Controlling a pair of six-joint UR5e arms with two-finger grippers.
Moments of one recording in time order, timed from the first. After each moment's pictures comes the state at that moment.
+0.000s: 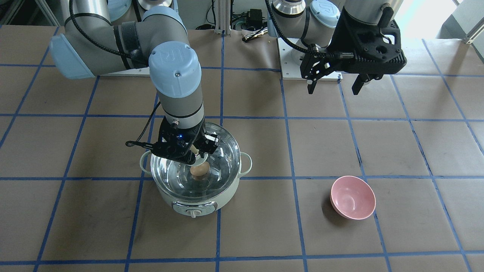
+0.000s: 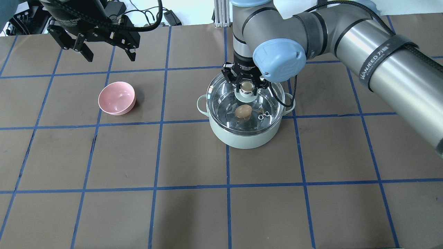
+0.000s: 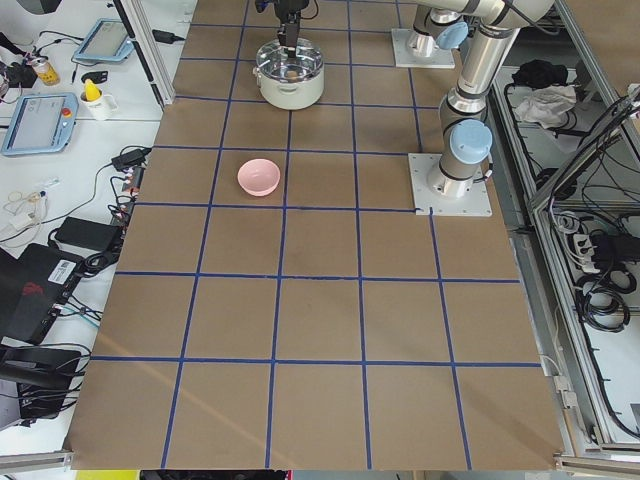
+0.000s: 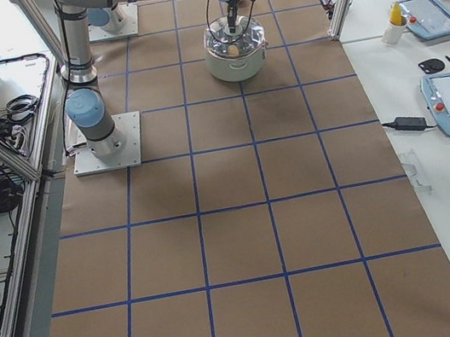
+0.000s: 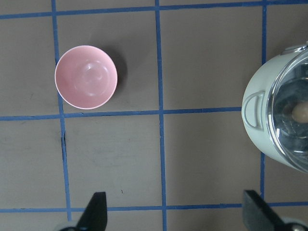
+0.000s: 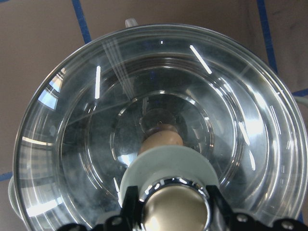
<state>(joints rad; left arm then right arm) -1.61 -1.62 -1.37 -1.66 1.60 -0.02 1.86 -1.23 1.49 -1.81 -1.57 0.56</state>
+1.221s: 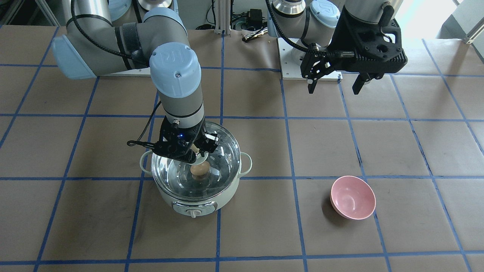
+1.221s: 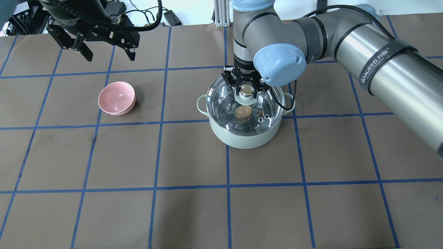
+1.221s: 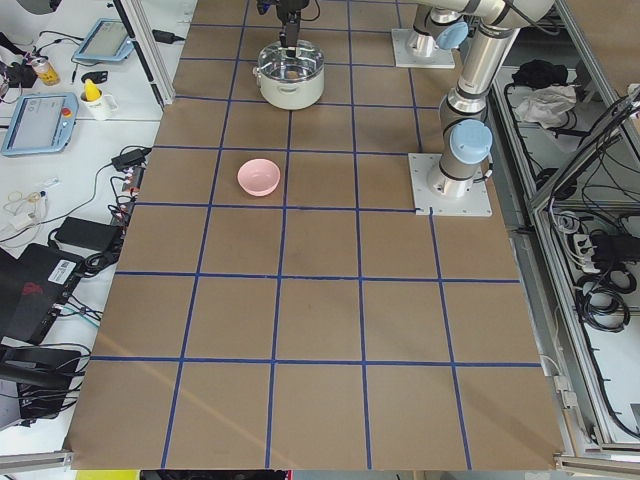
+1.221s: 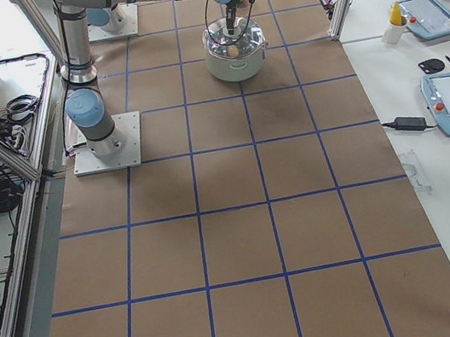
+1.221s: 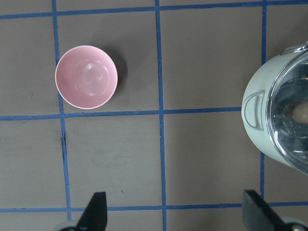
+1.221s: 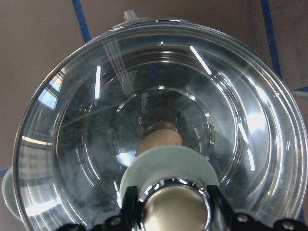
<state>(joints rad) -1.61 -1.61 -1.37 -1.66 1.60 -0.02 1.86 -1.23 1.51 -1.83 -1.57 0.55</state>
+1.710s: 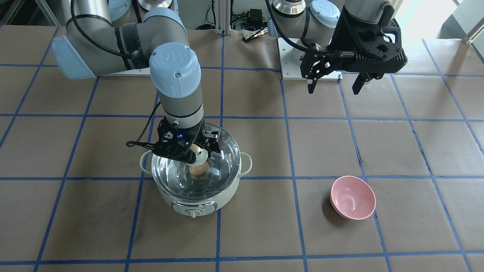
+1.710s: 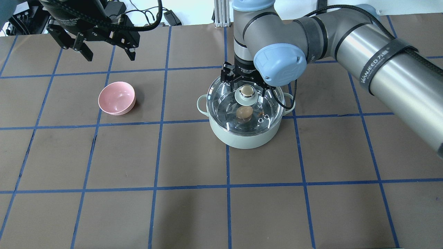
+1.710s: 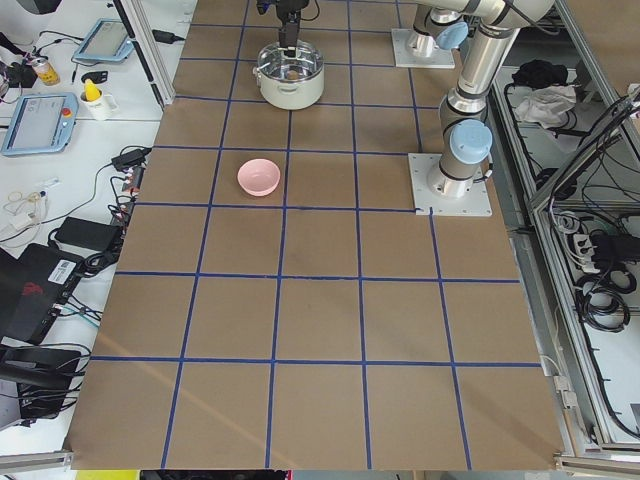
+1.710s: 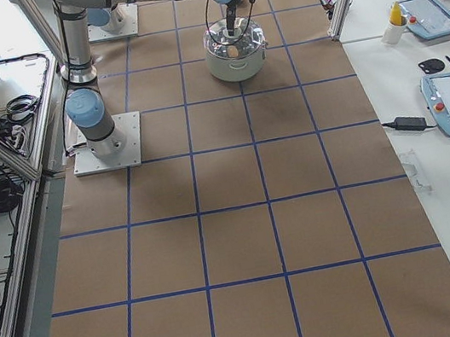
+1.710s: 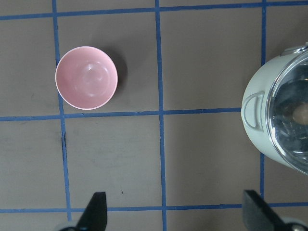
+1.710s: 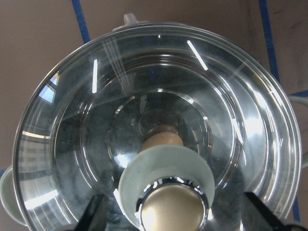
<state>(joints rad) -1.61 -1.61 -1.37 -1.66 1.60 -0.02 1.86 -1.23 1.51 -1.83 -1.57 0.54</state>
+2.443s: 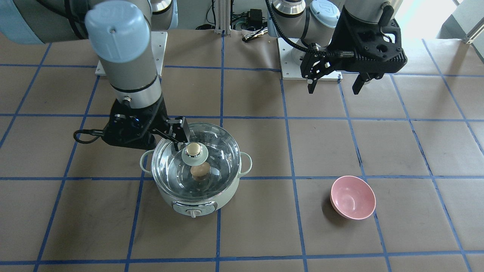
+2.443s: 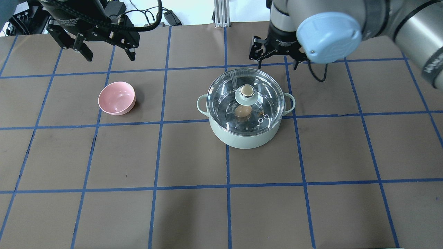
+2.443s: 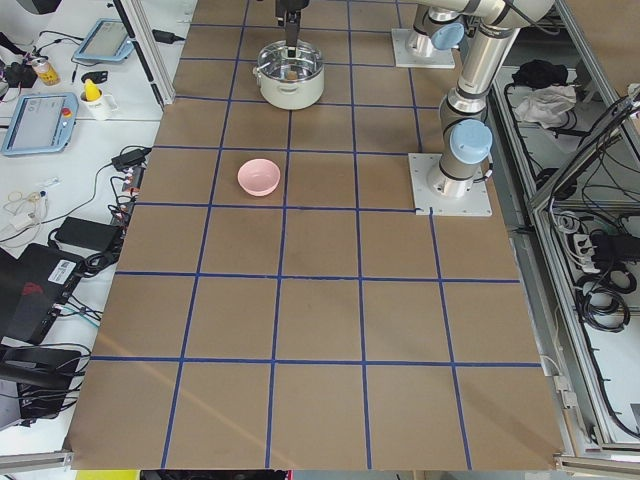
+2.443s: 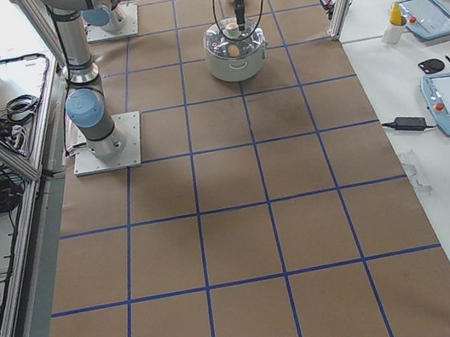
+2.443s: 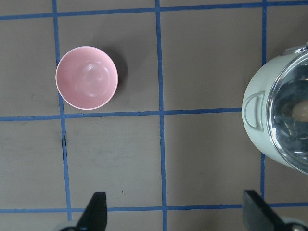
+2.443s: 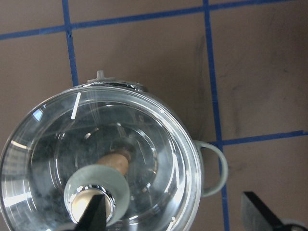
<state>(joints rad) -1.61 -1.61 -1.37 -1.66 1.60 -0.02 1.74 -1.35 1.49 -1.80 -1.60 0.29</state>
